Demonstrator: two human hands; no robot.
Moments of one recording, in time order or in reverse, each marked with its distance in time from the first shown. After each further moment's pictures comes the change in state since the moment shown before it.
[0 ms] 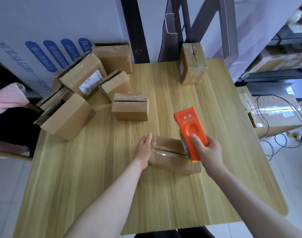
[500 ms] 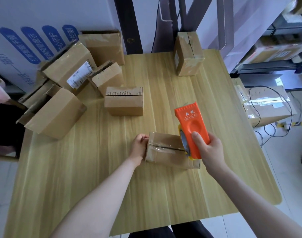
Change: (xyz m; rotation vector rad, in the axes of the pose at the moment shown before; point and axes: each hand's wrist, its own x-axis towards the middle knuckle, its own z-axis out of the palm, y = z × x) left_hand 0.026 -0.023 -0.011 0.104 0.029 -0.003; right_hand -0.008 -0.003 0.007 0.021 0.045 -0.006
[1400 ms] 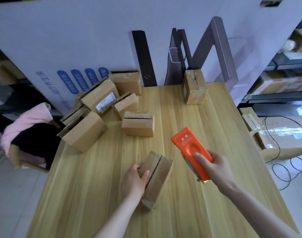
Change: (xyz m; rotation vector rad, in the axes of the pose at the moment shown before) left_hand -0.090 -0.010 -0.034 0.743 0.386 0.114; right_hand -0.016 -0.026 -0.042 -0.048 -0.227 0.050
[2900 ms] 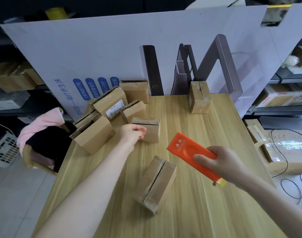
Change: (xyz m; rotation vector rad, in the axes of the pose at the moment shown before) left_hand 0.045 0.112 -0.139 -0.703 -0.040 0.011; right_hand -0.020 -0.064 -0.018 -0.488 -0.160 -0.122
